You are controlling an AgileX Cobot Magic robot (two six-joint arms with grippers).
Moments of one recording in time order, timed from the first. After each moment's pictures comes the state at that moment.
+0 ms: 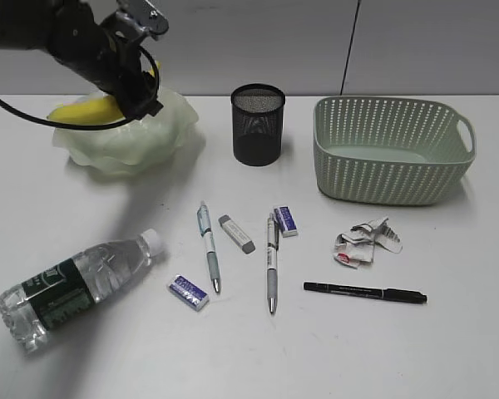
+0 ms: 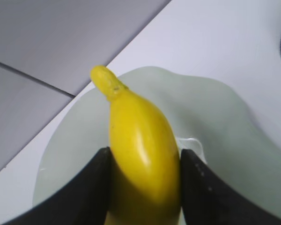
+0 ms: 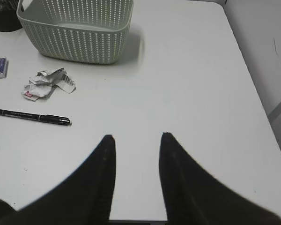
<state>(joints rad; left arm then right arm) -0.35 2.08 -1.59 0.25 0.39 0.27 0.08 -0.01 -0.51 -0.05 1.04 -0.02</state>
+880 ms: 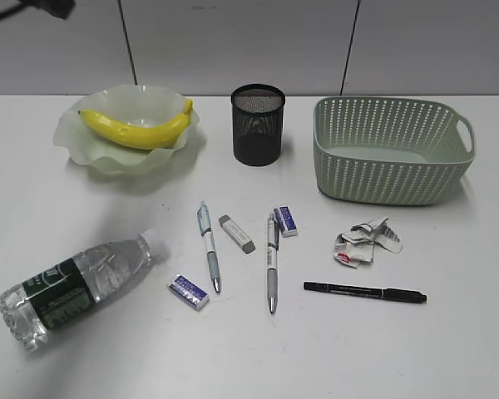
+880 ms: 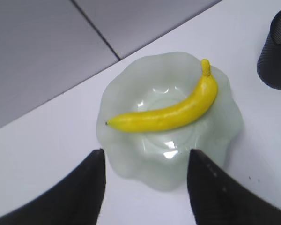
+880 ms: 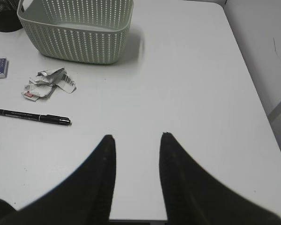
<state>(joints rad) -0.33 1.71 -1.59 0.19 0.80 0.11 0.08 -0.01 -0.51 -0.05 1.04 -0.02</state>
